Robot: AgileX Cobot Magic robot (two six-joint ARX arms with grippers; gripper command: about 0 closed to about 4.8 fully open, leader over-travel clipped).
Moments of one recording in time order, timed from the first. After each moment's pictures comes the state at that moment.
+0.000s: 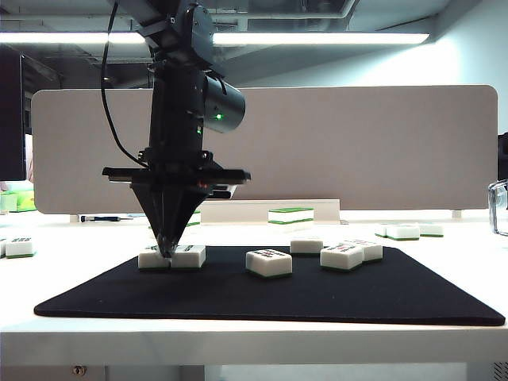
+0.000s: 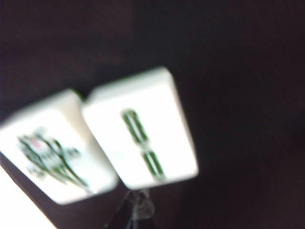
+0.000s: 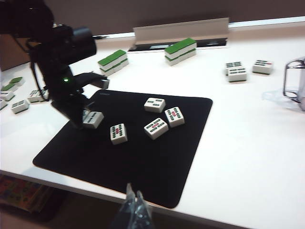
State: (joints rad) left arm -0.54 2.17 1.87 -1.33 -0.01 -0.19; right arm 0.01 0.01 0.84 -1.10 -0.38 0.12
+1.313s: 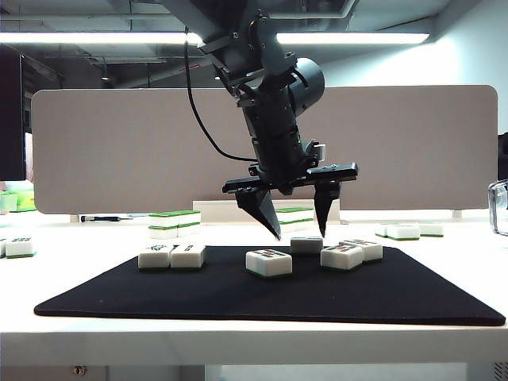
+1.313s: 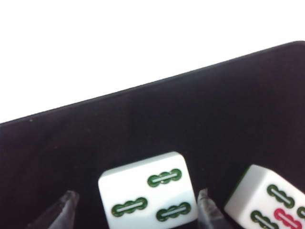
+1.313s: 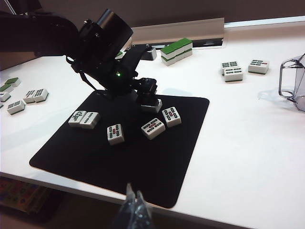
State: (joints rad) left arm -0.70 2.30 1.98 -0.68 -0.08 -0.32; right arm 0.01 0.01 0.84 -1.10 -0.37 0.12
